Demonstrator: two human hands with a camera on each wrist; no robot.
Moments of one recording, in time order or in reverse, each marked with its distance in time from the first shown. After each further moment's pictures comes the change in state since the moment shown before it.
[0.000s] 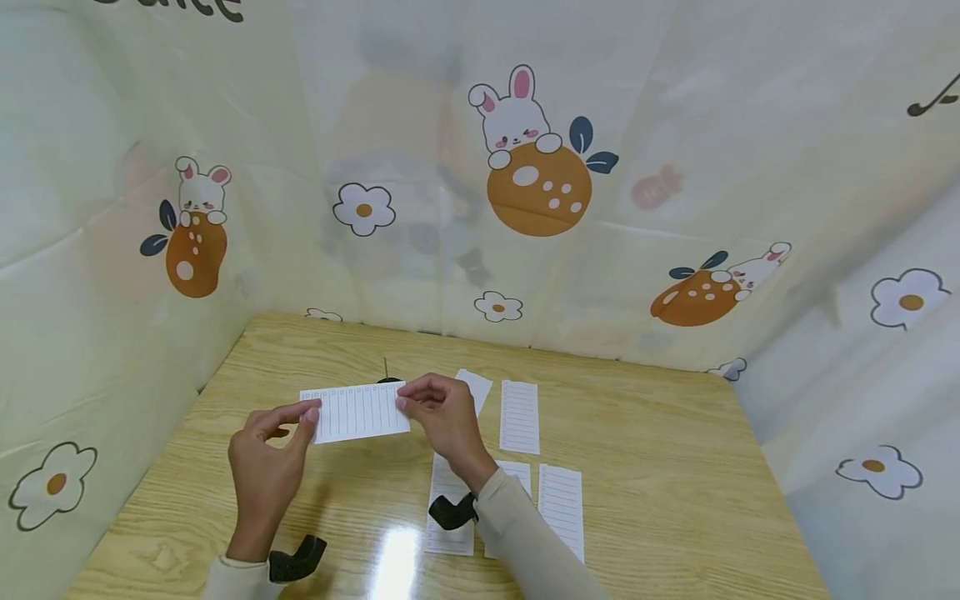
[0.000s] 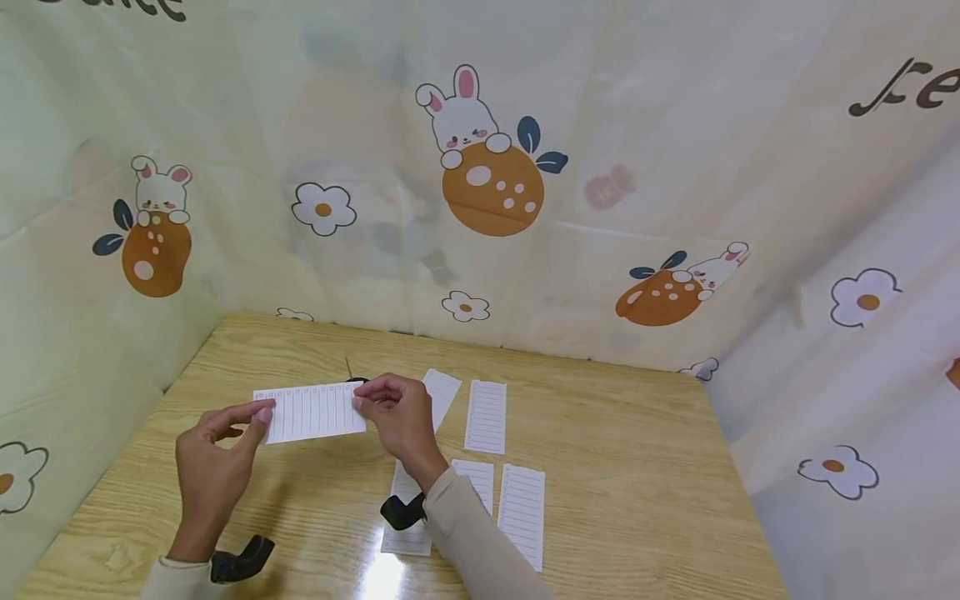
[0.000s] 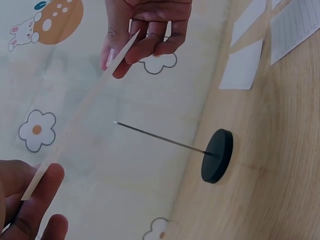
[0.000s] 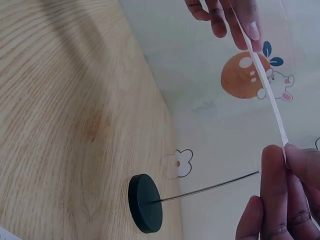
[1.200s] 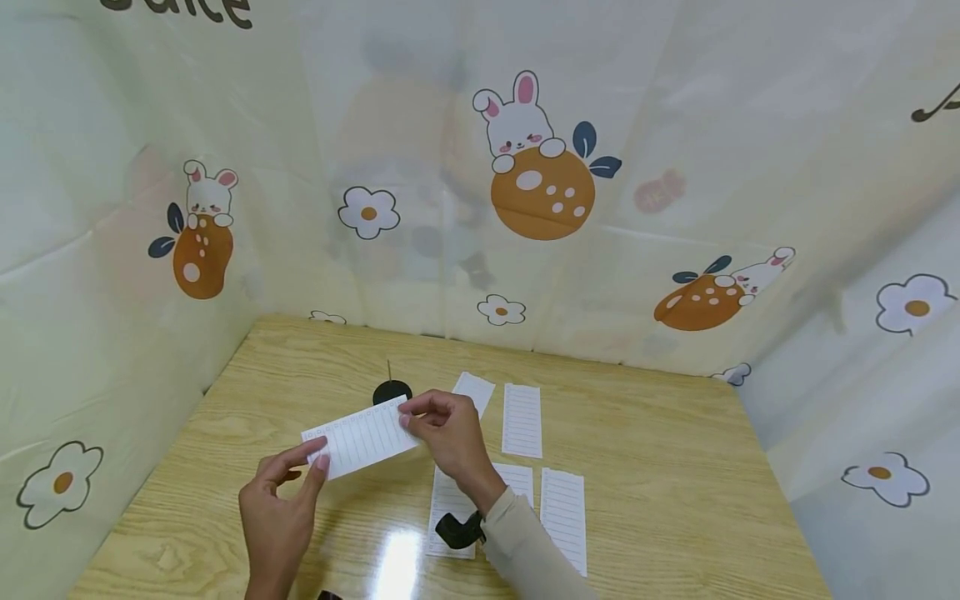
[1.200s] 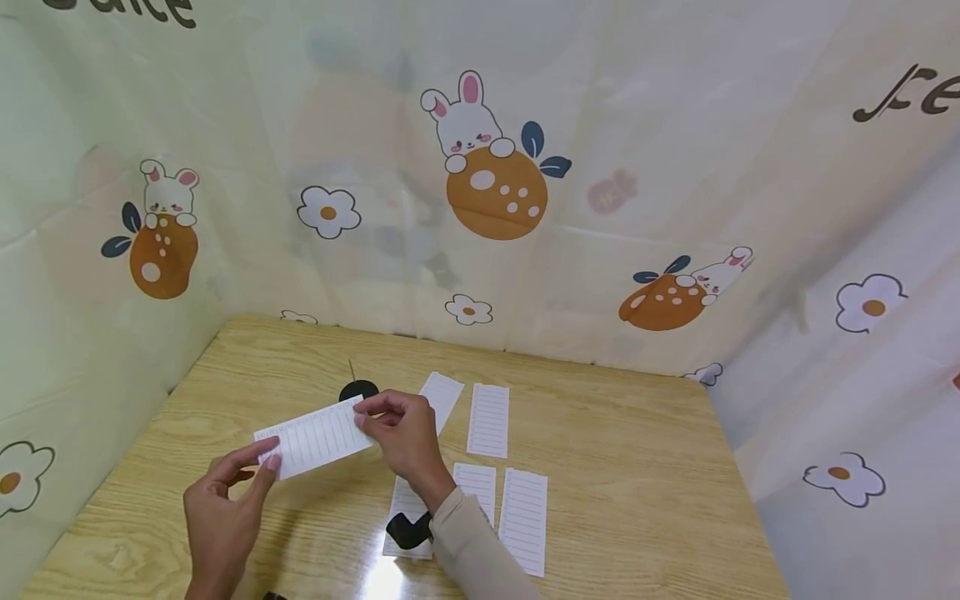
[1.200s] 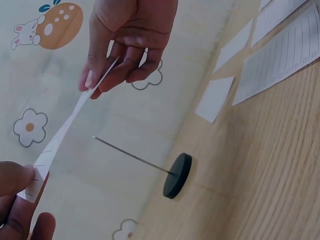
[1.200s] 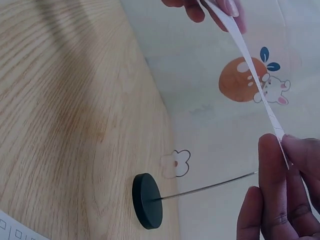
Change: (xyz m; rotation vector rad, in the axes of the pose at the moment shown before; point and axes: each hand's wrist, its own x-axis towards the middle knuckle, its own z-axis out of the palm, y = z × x) left_hand -0.051 -0.003 -0.001 -0.131 0.058 -0.117; right_hand -0.018 0.003 -0.005 -0.029 -0.066 -0.023
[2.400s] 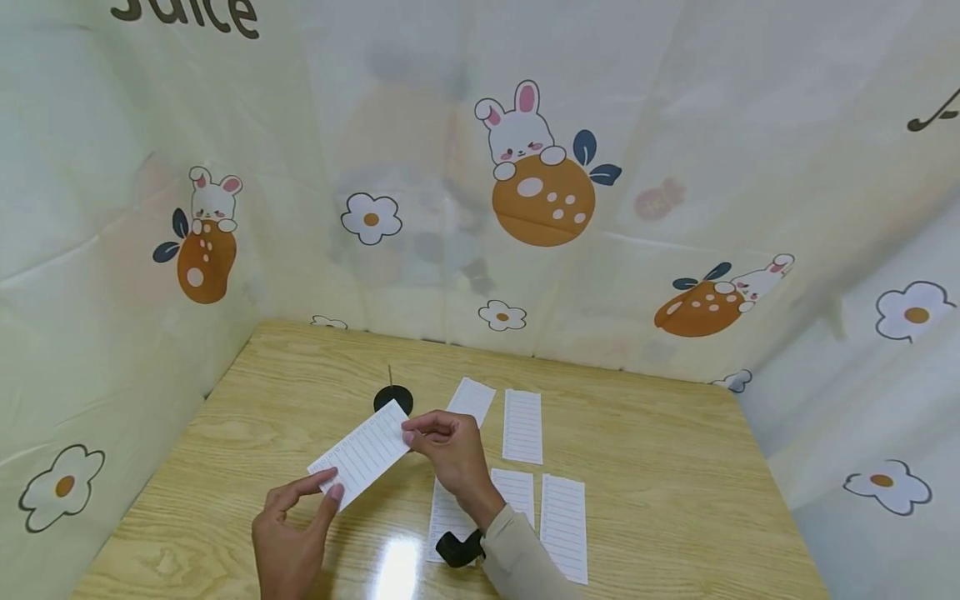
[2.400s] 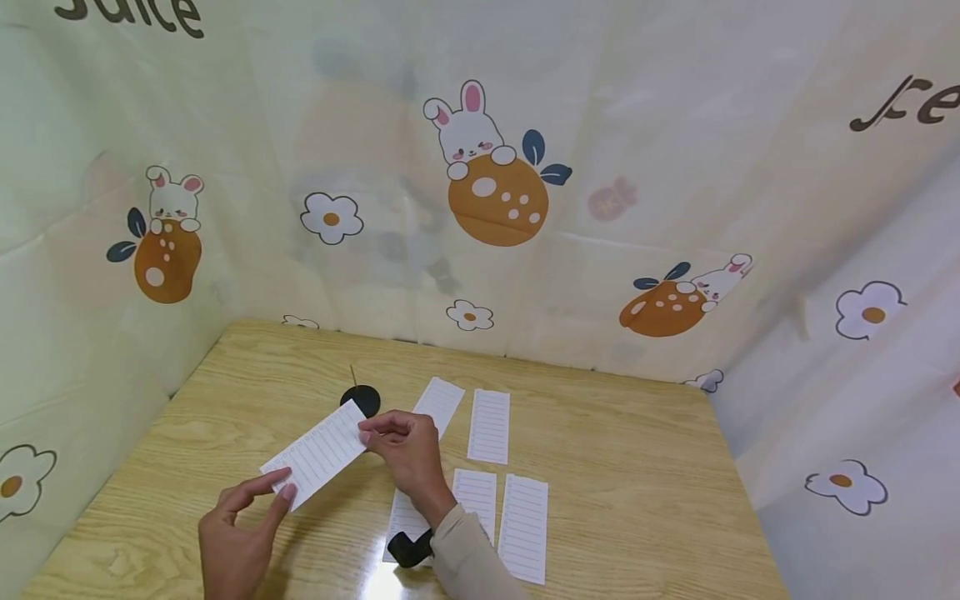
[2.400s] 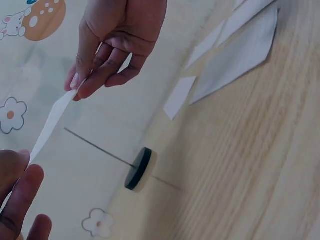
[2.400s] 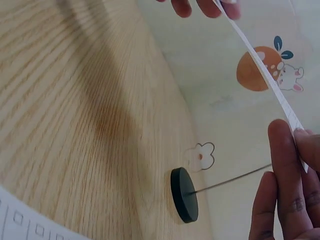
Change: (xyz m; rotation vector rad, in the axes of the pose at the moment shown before) left_hand -0.029 -0.018 0.002 0.045 -0.034 -0.132; right_hand -0.006 0.029 0.002 0.127 0.002 0.060
